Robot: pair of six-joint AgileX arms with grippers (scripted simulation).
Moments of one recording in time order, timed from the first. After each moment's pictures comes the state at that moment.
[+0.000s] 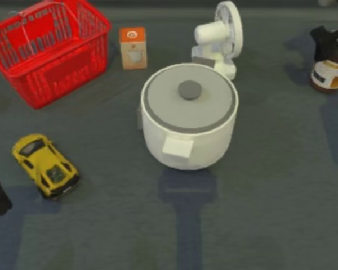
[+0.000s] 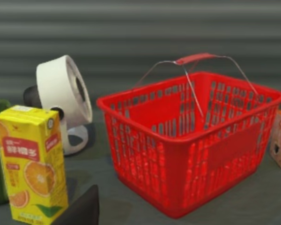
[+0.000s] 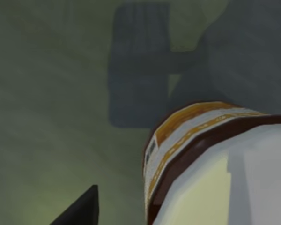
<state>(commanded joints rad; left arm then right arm) 0.00 0.00 0.00 0.00 0.00 0.00 -0.04 2.61 2.52 -1.22 -0.14 -0.49</state>
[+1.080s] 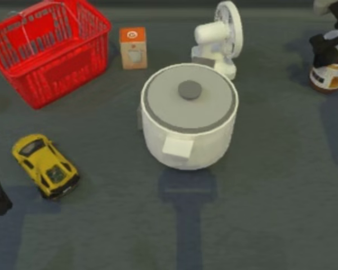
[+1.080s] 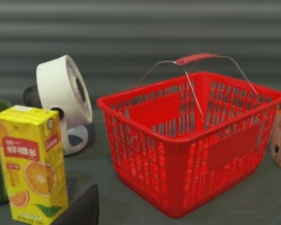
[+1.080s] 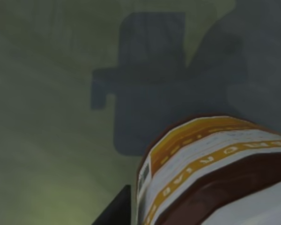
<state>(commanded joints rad) 0.00 0.00 0.00 0.00 0.00 0.00 -0.03 2.63 2.48 -1.16 -0.13 -0.48</state>
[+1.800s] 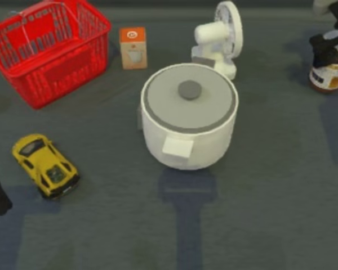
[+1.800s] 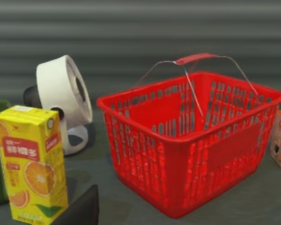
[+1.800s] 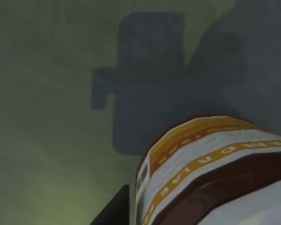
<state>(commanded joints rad) 0.00 0.00 0.00 0.00 0.00 0.00 -0.04 2.63 2.48 -1.16 -0.13 -0.48</state>
